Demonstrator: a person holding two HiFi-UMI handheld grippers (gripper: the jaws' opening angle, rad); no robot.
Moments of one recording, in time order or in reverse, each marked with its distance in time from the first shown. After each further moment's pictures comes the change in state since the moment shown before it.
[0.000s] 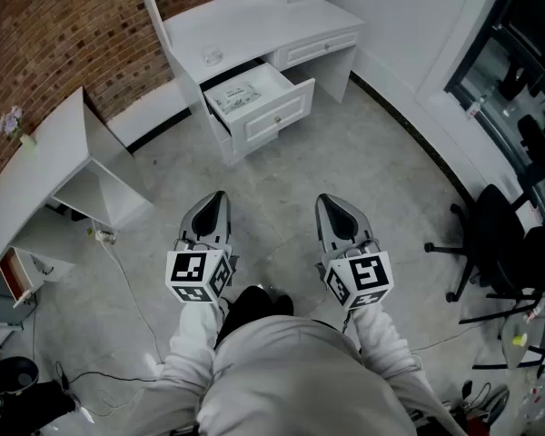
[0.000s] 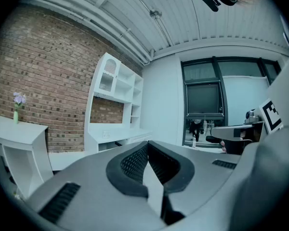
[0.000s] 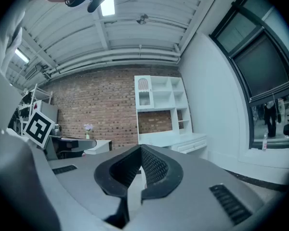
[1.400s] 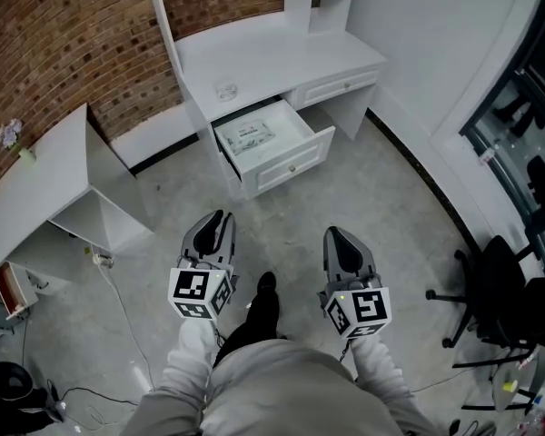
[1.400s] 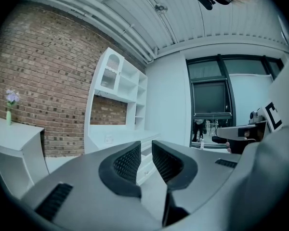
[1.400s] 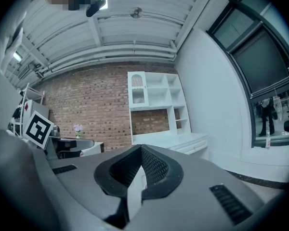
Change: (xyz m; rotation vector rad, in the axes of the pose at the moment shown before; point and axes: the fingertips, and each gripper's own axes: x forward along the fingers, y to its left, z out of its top) left arm 0.118 0.079 0.006 0.007 -0.009 0.025; right arm 0.123 -0.052 -0.002 0.033 -0.006 -0.041
